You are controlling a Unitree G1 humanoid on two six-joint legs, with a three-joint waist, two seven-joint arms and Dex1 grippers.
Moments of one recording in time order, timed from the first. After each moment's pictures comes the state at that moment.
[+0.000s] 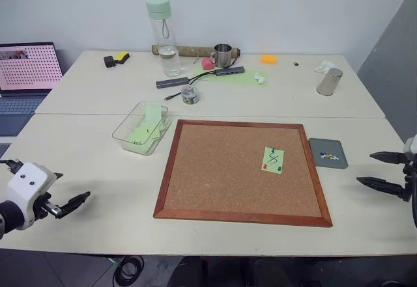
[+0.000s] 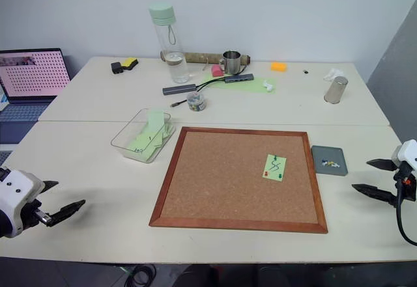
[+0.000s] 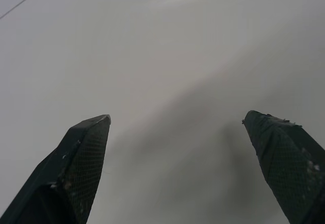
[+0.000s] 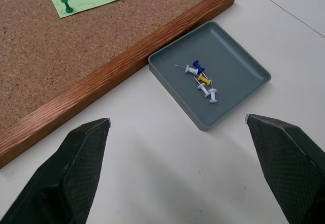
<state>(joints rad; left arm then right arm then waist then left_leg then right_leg) 0.33 0.96 0.56 -0.01 -0.31 0.26 -0.91 -0.01 -1.11 -0.35 0.20 0.40 0.25 1.24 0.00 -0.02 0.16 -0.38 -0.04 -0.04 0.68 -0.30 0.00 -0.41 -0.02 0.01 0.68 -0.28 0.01</state>
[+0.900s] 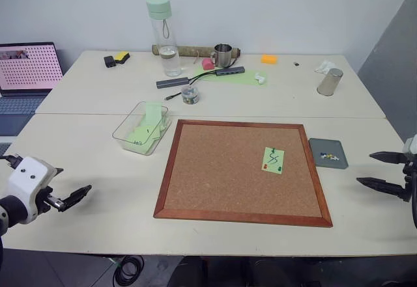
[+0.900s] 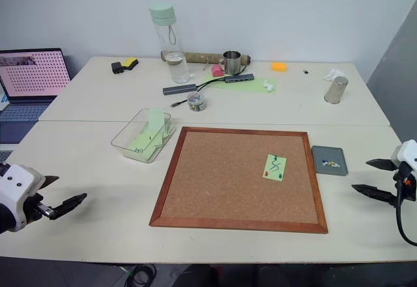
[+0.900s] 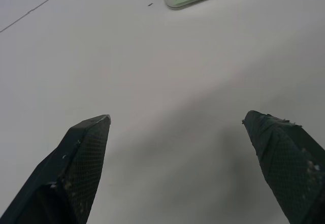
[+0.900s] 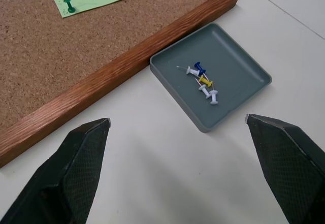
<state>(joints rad) 0.26 0.93 0.55 0.00 -0.28 0.29 -0.86 -0.01 -1.11 -0.37 0.18 0.40 0.25 1.24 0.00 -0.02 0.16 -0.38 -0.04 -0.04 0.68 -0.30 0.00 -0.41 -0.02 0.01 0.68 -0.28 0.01</state>
